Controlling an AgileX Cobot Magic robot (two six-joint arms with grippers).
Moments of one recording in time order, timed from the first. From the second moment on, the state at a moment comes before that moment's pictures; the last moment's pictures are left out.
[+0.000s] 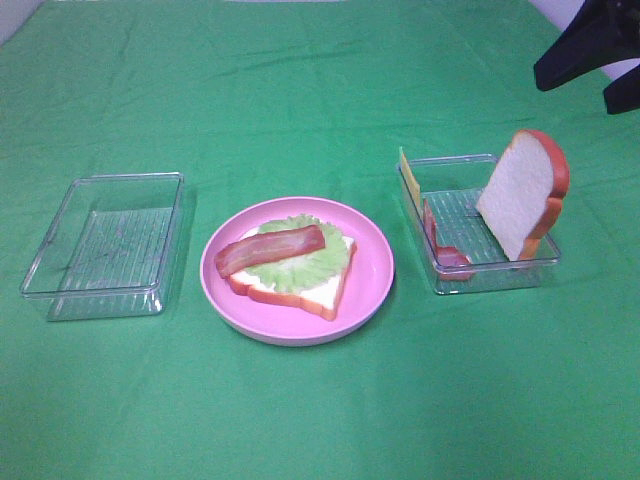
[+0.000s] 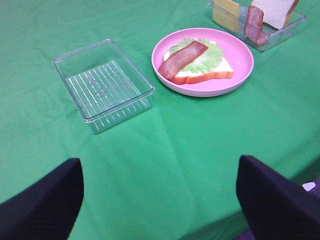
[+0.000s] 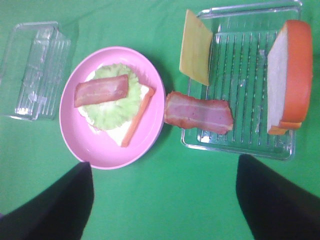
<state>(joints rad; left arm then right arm) -0.37 0.00 -0.50 -0.12 1.05 0.10 0.01 1.43 -1.21 0.50 1.00 -0.33</state>
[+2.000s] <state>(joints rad) -0.37 0.00 -0.50 -0.12 1.05 0.10 0.34 2.11 -1.62 0.11 1.10 0.07</state>
